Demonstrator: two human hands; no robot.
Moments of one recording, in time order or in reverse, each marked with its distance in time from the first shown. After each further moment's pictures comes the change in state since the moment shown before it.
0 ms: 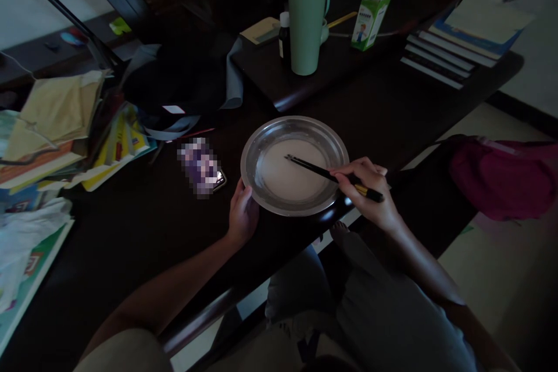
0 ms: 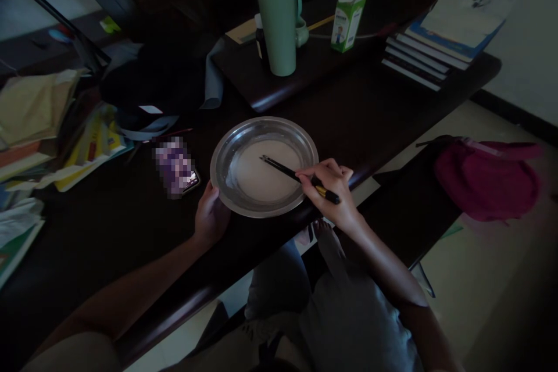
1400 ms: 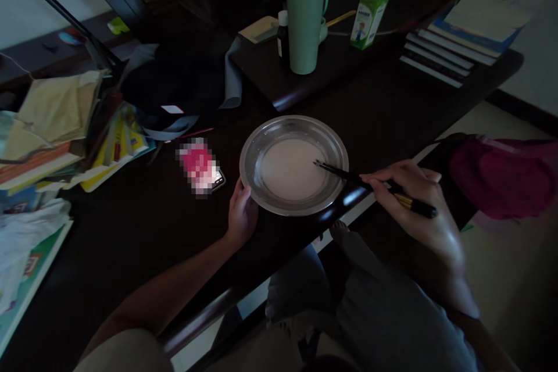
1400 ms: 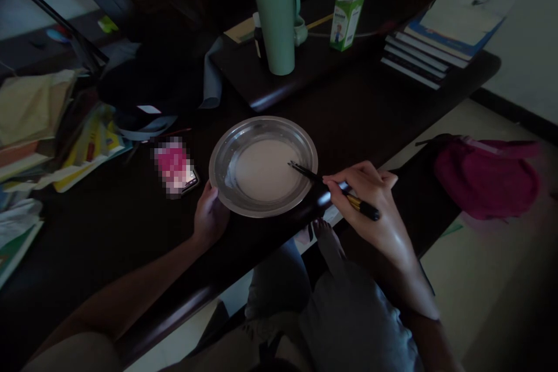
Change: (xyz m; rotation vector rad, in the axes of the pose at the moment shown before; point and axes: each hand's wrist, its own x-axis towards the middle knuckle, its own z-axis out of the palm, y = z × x) left_hand -0.001 0.001 0.000 0.004 0.027 -0.017; right_hand -0.018 -0.022 -0.063 -0.159 -0.023 0.066
